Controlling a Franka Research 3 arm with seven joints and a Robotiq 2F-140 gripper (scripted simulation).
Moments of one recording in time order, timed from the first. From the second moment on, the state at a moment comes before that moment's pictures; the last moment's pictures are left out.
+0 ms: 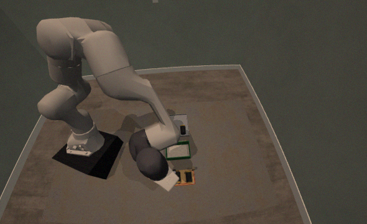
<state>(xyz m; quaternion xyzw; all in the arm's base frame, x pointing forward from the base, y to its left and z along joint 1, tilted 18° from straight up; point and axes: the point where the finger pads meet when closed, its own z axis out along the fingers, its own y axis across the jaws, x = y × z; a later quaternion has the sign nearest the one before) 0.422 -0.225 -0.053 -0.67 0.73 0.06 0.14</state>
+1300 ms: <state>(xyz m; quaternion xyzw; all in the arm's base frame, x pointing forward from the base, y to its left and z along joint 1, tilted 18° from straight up) 0.423 -0.211 -0.086 -0.66 0.73 0.07 0.14</state>
